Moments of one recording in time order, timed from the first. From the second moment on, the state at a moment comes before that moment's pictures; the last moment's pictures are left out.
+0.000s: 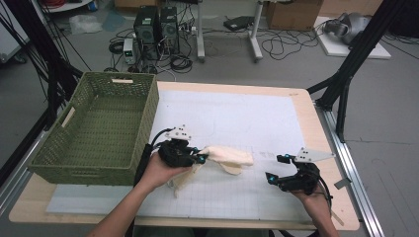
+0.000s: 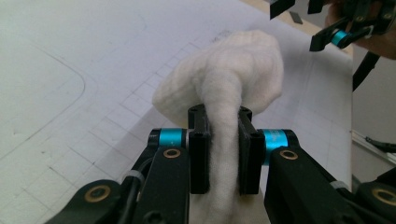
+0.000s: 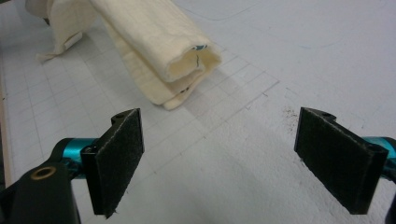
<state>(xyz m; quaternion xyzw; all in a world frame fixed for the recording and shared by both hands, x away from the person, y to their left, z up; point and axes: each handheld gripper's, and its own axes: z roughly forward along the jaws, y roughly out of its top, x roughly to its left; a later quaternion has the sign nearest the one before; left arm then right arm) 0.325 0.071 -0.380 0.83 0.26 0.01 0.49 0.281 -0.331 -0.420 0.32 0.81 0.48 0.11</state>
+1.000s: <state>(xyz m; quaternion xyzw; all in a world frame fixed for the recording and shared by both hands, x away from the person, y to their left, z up) 0.325 0.114 -0.305 0.80 0.26 0.02 0.54 0.283 -0.332 -0.420 0.32 0.81 0.48 0.12</state>
